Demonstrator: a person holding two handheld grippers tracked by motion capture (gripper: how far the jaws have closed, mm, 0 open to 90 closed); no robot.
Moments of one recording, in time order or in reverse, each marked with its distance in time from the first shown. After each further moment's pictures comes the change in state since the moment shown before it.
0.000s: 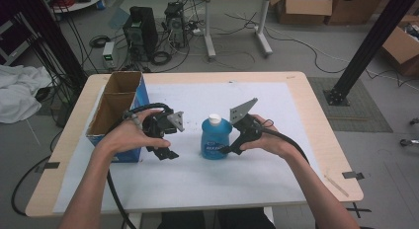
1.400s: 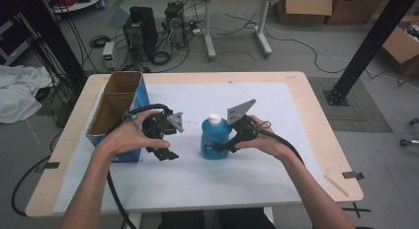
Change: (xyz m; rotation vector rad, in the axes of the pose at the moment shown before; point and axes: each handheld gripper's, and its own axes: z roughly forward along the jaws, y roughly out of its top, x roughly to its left) left arm -0.001 -0.002 0.002 -0.001 -0.002 -0.006; right arm -0.001 0.001 0.009 -0.067 0.008 -0.017
